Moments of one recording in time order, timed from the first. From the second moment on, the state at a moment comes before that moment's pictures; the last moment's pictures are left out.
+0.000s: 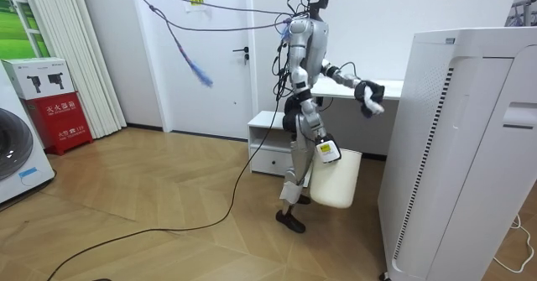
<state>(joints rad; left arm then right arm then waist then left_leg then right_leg) -0.09 0.29 -0.45 0.17 0.07 -0.16 -0.10 -0.15 -0.26 0.33 1.11 0.23 -0.07 0.11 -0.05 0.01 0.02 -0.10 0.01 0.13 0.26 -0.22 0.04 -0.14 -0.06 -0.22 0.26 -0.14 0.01</state>
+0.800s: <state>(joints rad) -0.11 0.27 -0.53 0.71 0.24 -0.20 -0.10 -0.28 -0.23 0.33 1.21 0.35 -0.11 0.10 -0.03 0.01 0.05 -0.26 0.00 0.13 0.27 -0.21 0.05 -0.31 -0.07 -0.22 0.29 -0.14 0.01</state>
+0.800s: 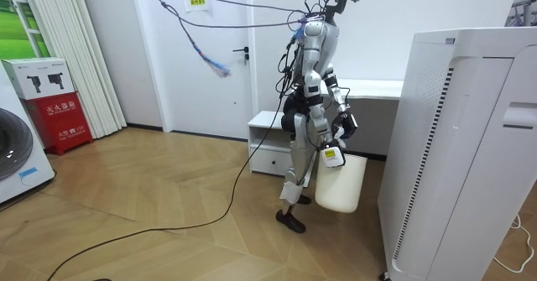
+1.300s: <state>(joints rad) -0.14 0.23 -0.54 0.84 0.36 -0.21 -0.08 -0.29 -0.22 0.33 1.25 0.35 -0.12 0.11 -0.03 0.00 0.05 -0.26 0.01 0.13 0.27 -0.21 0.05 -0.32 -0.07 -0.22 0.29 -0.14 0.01</state>
